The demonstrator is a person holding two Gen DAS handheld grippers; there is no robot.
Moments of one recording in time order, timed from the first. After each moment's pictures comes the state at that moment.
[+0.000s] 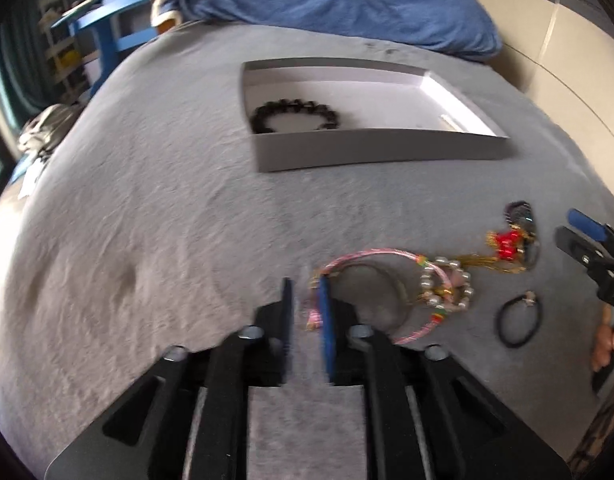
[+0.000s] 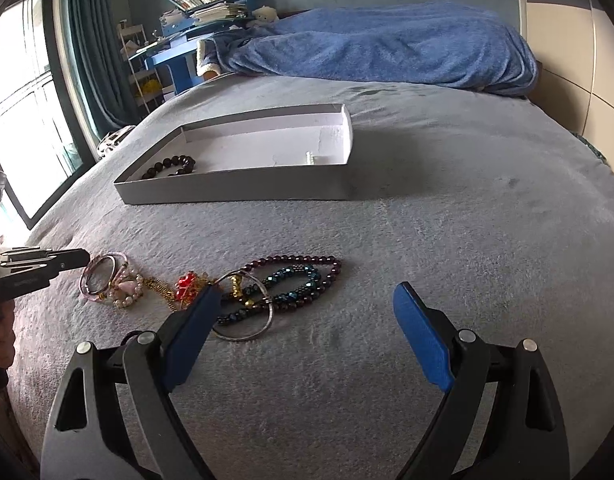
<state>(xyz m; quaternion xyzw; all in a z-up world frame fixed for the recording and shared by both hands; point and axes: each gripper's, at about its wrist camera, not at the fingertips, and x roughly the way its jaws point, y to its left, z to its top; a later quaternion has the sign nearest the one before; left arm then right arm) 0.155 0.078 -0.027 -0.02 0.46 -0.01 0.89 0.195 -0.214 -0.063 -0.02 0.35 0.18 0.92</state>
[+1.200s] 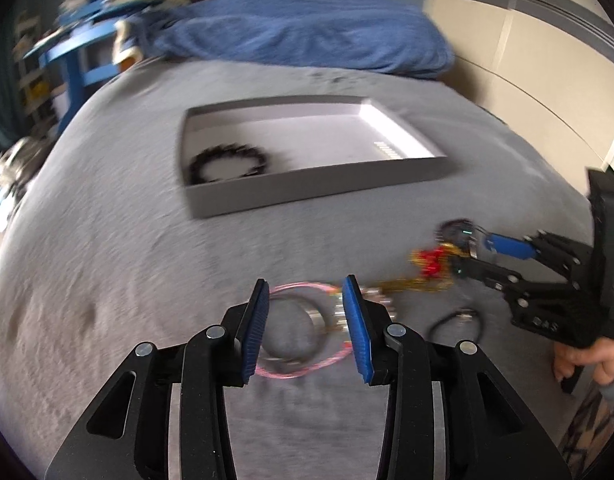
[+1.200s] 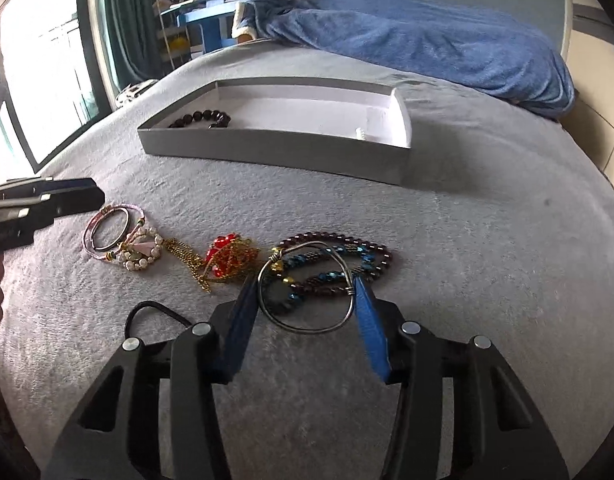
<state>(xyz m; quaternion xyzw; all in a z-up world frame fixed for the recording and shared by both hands) 0.144 0.036 -0.002 -0.01 0.40 -0.11 0.91 0.192 -0.182 -0.074 -0.09 0.37 0.21 0.90</state>
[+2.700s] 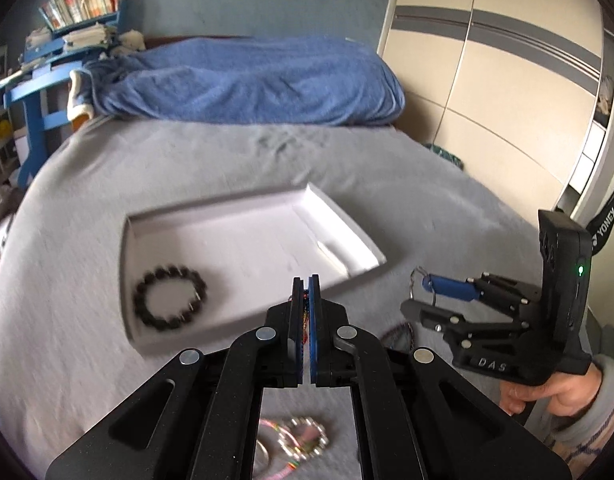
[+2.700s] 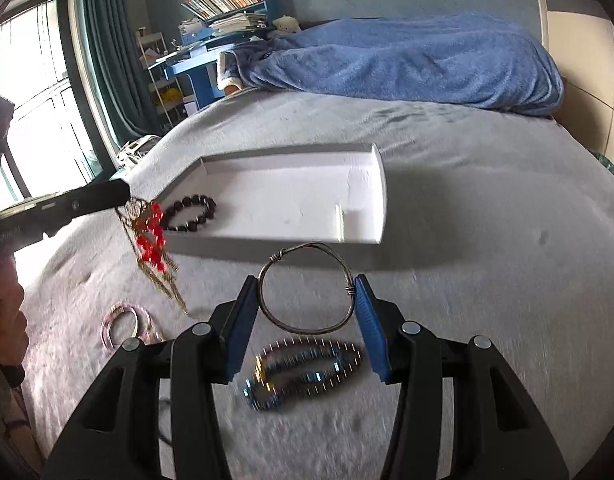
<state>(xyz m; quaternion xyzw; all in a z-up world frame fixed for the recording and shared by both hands) 0.208 0.011 0.074 -0.02 0.33 -0.18 0.93 0.239 -0.193 -0.022 -0.01 0.33 0.22 0.92</state>
